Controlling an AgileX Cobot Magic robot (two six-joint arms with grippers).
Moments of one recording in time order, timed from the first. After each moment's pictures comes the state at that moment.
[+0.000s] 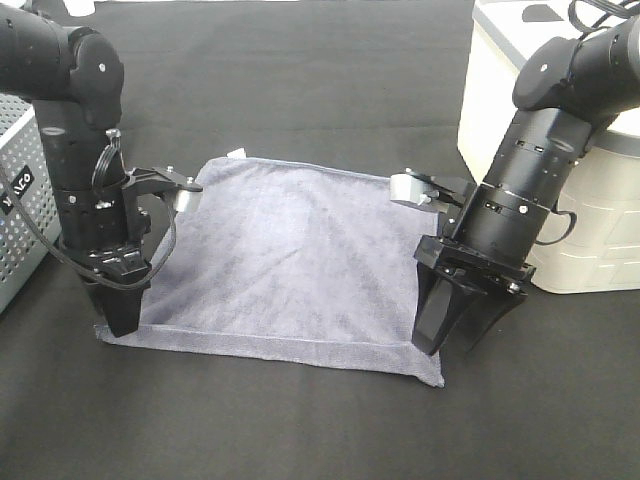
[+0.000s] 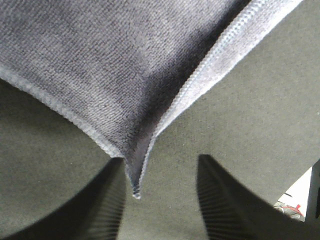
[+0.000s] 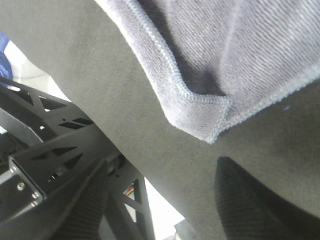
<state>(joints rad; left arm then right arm) -0.34 2.11 -1.40 -0.08 1.21 0.58 0.26 2.05 -1.22 0.49 1.20 -0.57</state>
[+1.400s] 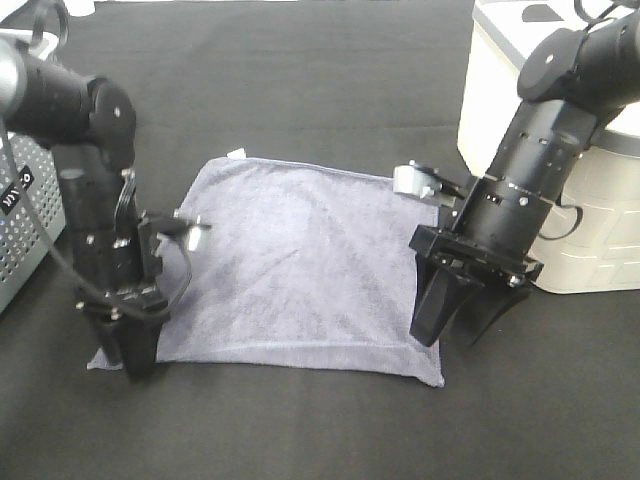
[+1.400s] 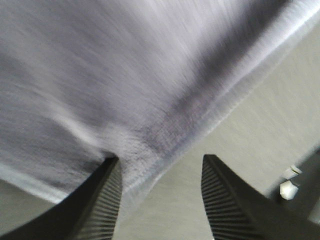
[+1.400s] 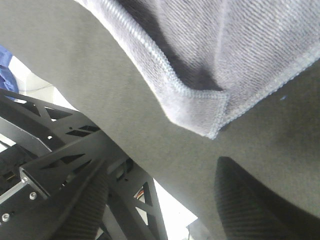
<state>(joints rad) -0.34 2.19 -1.34 -0.19 1.21 0.56 0.26 2.02 -1.22 0.49 1.21 -0.49</state>
